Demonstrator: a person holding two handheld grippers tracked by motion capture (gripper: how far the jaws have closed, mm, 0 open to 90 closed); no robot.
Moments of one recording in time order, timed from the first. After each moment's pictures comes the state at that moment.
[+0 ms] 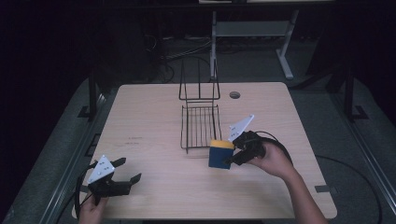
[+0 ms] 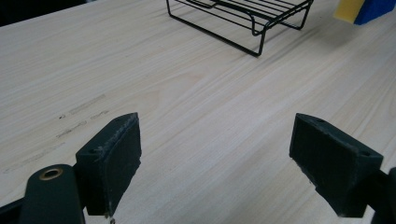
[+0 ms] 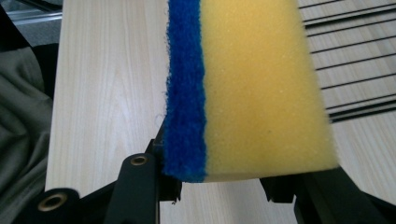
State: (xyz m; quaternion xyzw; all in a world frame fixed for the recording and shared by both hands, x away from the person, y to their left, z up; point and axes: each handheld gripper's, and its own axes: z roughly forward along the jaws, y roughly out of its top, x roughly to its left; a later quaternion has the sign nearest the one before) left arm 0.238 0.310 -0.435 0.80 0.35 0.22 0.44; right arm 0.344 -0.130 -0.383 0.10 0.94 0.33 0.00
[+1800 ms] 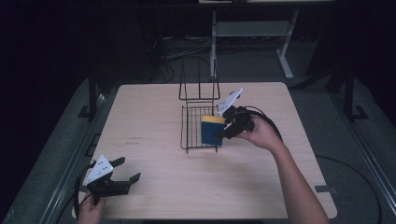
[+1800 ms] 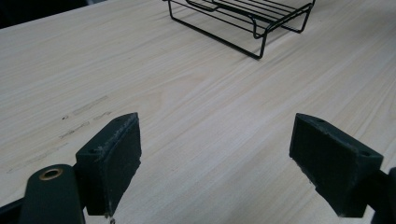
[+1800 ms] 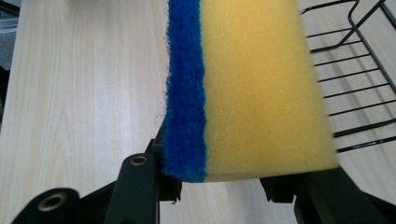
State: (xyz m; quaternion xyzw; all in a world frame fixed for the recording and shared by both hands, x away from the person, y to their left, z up) left arm 0.238 0.312 -0.435 0.79 0.35 0.22 0.45; right arm 0.413 -0.108 -0.358 0.11 0.94 0.32 0.01
